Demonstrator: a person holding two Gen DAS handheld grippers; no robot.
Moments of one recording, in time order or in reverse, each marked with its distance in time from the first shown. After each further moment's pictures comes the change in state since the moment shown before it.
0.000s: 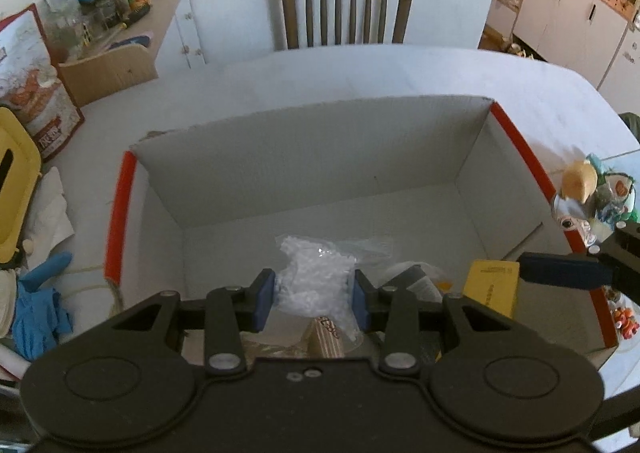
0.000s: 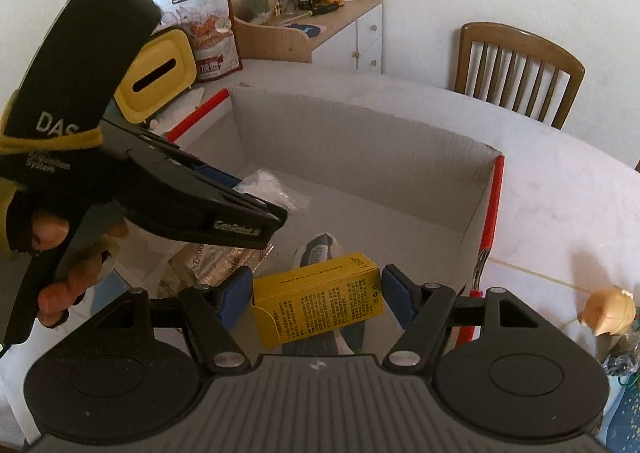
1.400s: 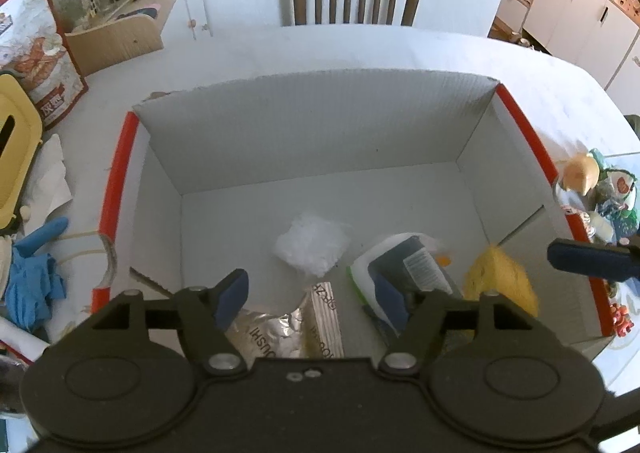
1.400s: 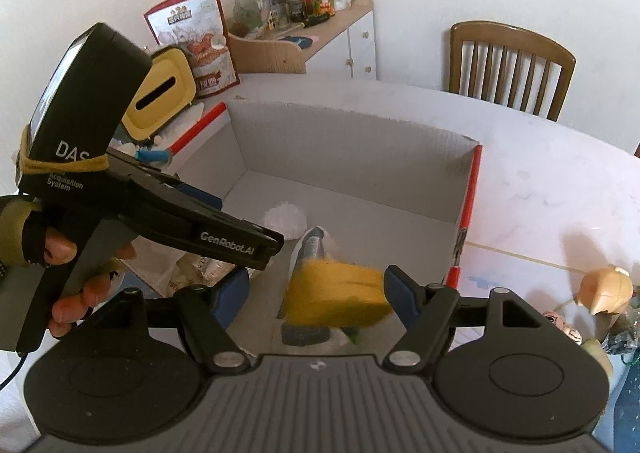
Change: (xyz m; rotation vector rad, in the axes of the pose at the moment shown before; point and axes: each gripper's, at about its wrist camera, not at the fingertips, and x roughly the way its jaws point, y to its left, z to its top) left arm -0.006 0.001 -0.010 -0.051 0.053 -0.004; right arm -0.021 -0.014 -0.010 0.055 -0.039 0.027
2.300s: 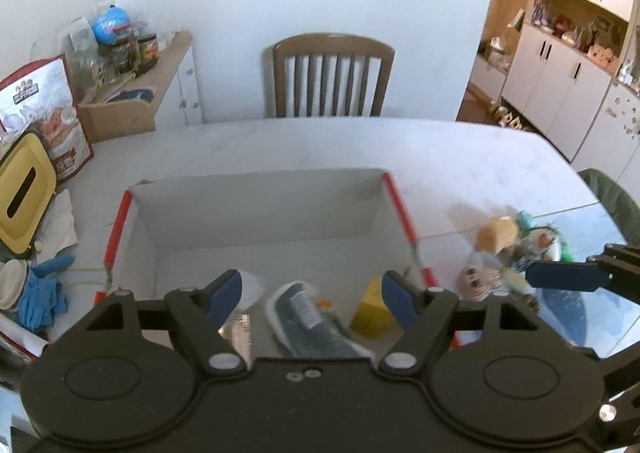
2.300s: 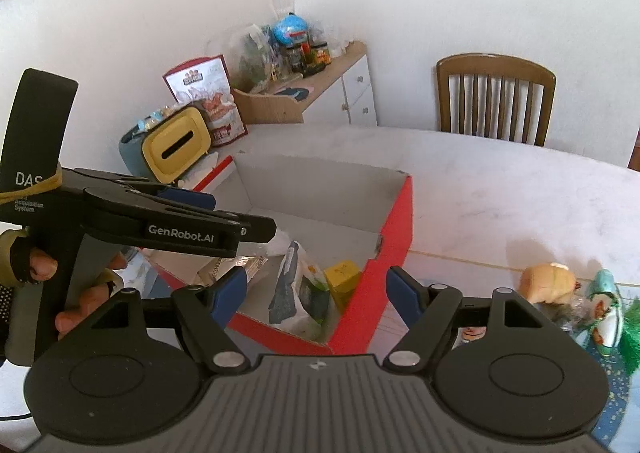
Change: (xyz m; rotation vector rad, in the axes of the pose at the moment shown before) left arm -0.092 -0.067 -0.011 -0.028 -0.251 -0.031; right arm -0.106 -0.056 -0.020 0.048 -0.128 0.074
